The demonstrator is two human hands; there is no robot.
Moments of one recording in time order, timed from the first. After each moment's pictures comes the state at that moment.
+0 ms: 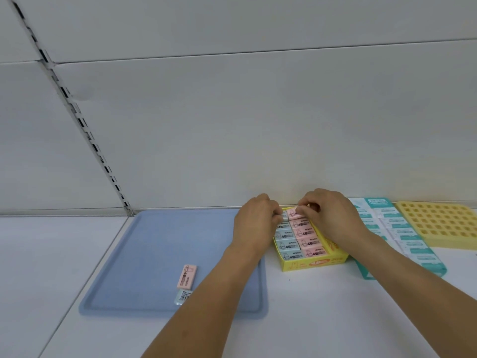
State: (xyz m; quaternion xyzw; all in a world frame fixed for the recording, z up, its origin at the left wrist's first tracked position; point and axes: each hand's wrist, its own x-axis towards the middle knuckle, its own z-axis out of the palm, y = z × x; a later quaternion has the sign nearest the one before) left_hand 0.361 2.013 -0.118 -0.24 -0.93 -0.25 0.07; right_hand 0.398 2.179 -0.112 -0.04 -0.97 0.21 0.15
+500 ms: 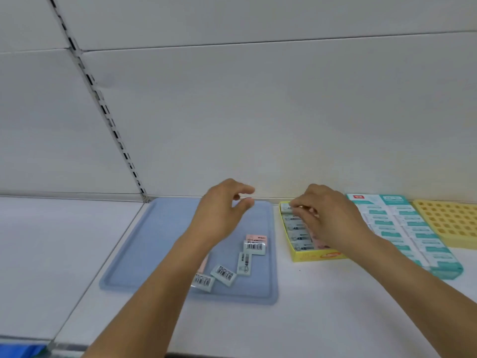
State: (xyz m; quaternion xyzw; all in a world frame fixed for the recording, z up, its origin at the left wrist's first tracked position) left_hand 0.366 1.927 -0.089 -0.21 -0.91 -0.36 0.05; right_hand 0.416 2.149 -0.103 0.09 -0.97 0.16 0.18
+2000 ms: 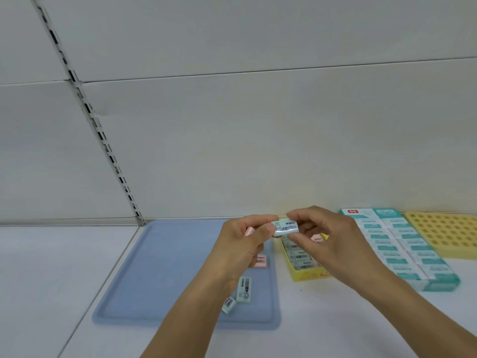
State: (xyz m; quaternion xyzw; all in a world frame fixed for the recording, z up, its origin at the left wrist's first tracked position) left_hand 0.411 1.951 -0.080 -0.10 -0.70 -0.69 -0.16; right_hand 0.458 2.123 -0.081 0.05 -0.87 0.43 0.22
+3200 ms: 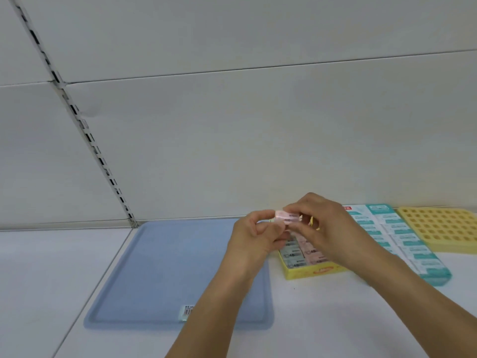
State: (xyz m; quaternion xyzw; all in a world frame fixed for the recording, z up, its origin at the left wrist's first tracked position) left_hand 0.408 1.986 -0.094 -0.09 -0.66 -0.73 -0.15; right_hand 0.432 2.156 -0.088 0.11 -0.93 0.29 0.20
